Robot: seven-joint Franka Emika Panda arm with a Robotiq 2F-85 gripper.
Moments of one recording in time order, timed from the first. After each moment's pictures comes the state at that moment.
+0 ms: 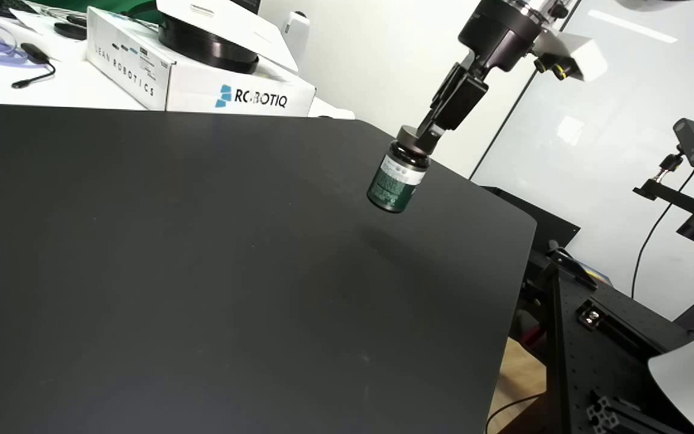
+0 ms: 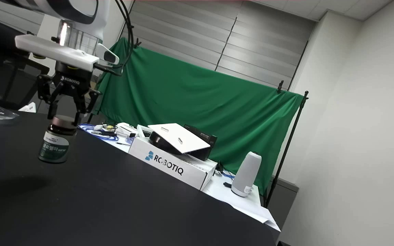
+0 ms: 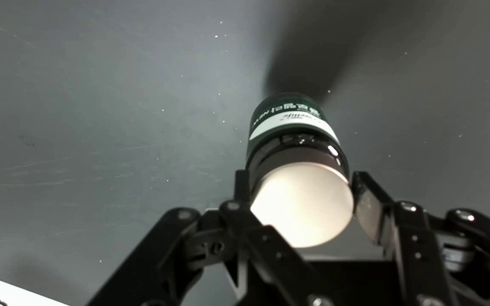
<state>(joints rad) 0.05 -0.10 0.04 -2.61 -0.06 2.69 -0.26</state>
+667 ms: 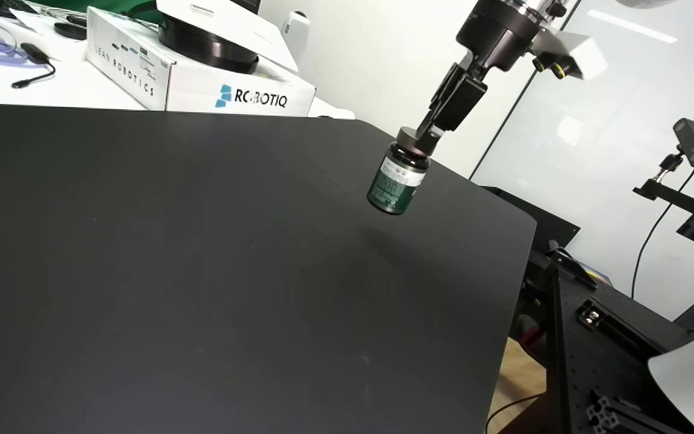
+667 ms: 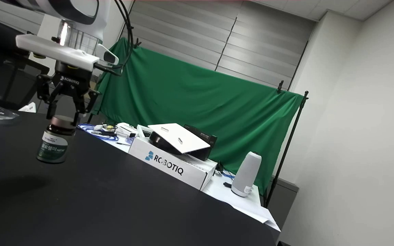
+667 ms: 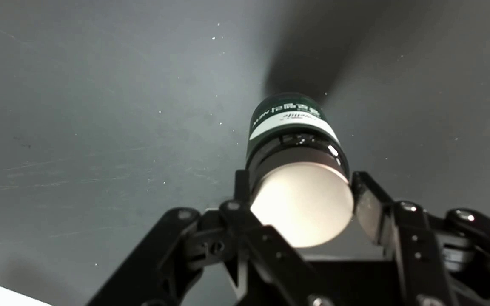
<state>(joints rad) 0.06 -0.09 0.04 -2.60 -0.06 2.68 -0.26</state>
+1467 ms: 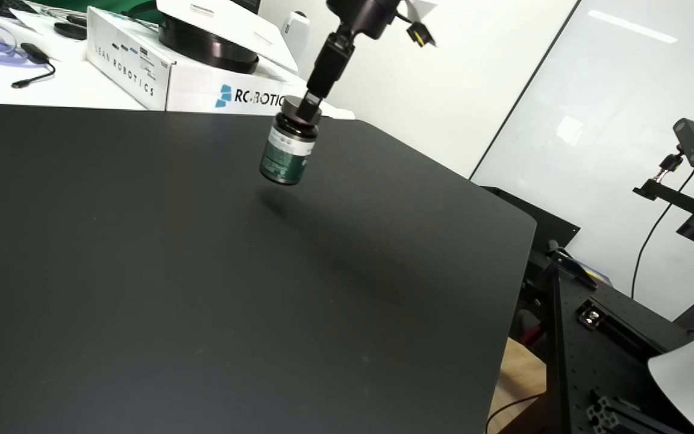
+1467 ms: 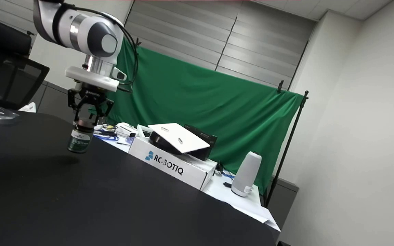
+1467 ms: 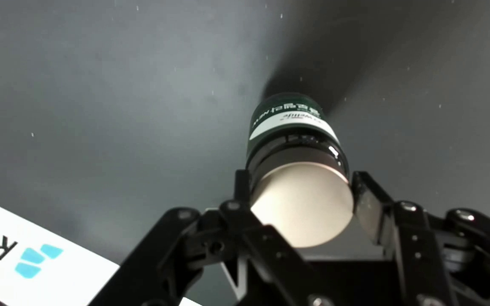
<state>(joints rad) 0.08 0.35 0.10 -2.08 -0.08 2.62 -0.32</state>
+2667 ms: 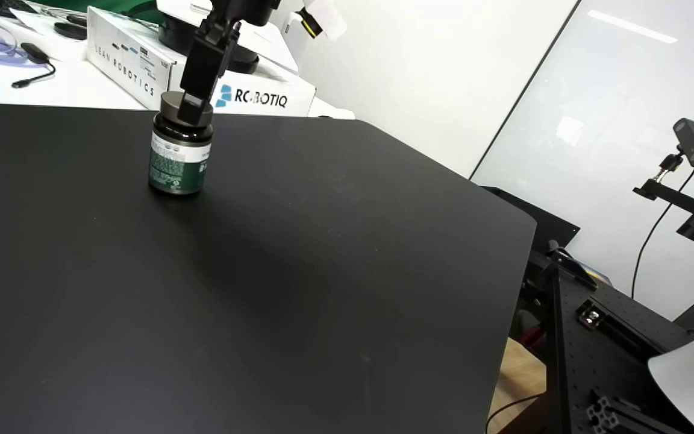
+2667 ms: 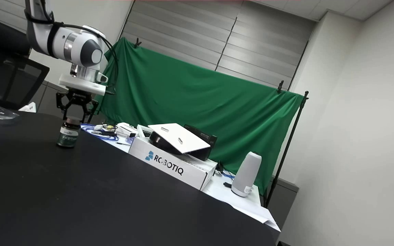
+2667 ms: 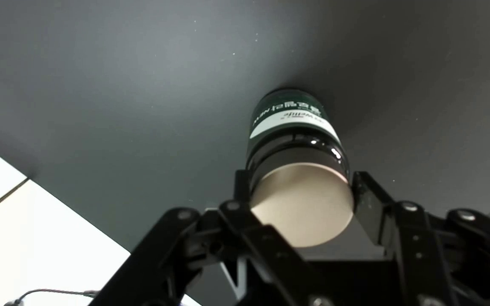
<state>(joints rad) 0.19 0.63 0.14 -1.71 -0.18 2.55 -0.33</state>
